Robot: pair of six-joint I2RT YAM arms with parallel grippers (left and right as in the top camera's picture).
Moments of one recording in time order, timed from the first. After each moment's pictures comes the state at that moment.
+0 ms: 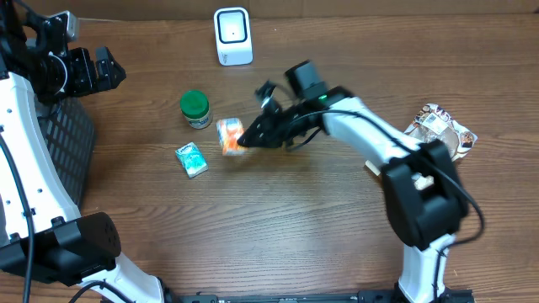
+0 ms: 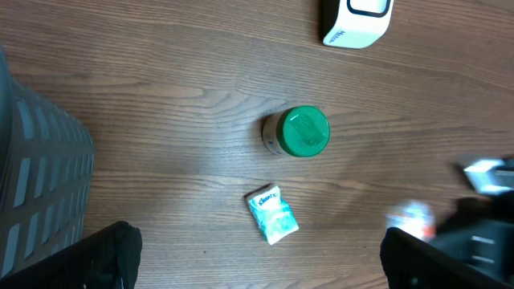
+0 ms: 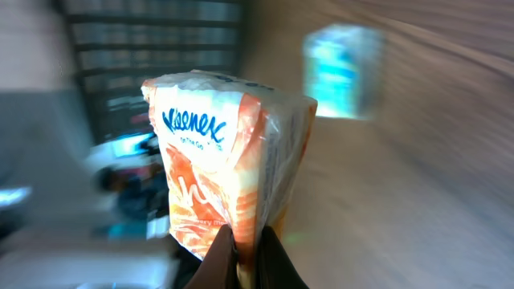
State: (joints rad) left arm 0.36 1.87 2.21 -1.50 0.38 0.12; right arm 0.44 2.03 1.50 -0.54 -1.18 0.38
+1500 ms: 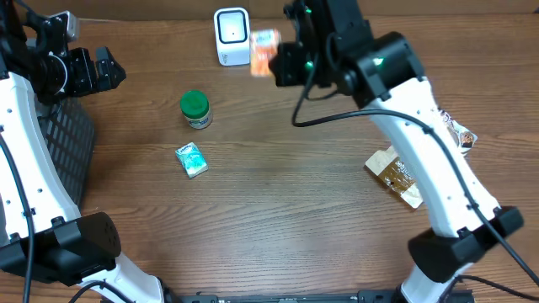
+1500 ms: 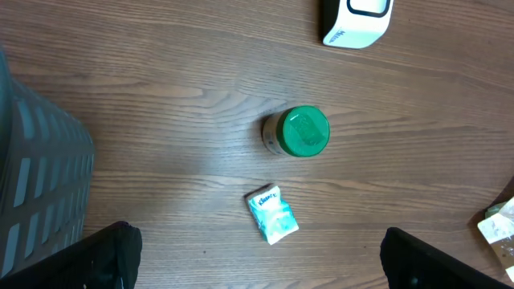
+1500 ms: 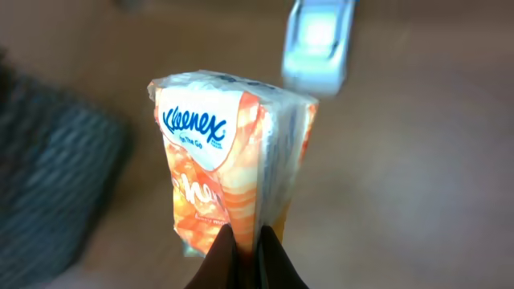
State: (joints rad) left arm 0.36 1.87 2.21 -1.50 0.38 0.12; right arm 0.53 1.88 2.13 -1.02 -0.13 0.35
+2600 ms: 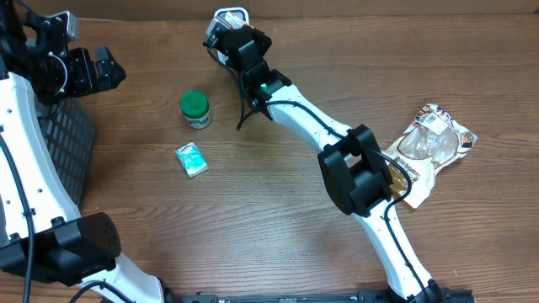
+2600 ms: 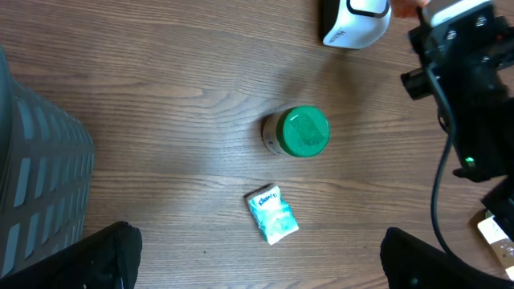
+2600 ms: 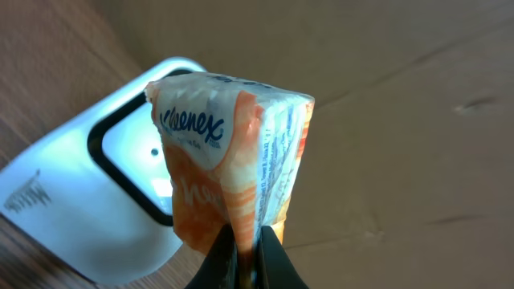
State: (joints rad) left arm 0.36 1.87 2.21 -1.50 0.38 0.12; right arm 0.61 2.54 2.13 0.01 0.48 -0.75
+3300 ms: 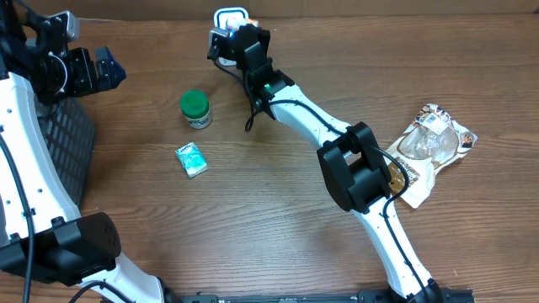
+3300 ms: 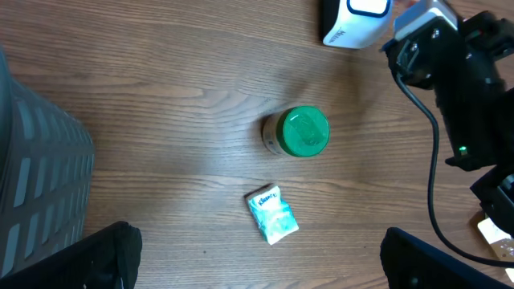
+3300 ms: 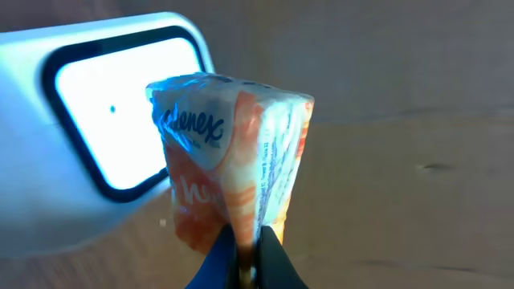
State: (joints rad) left arm 0.36 1.87 2.21 -1.50 0.38 0.12; right arm 0.59 2.57 2.13 0.12 0.50 -1.17
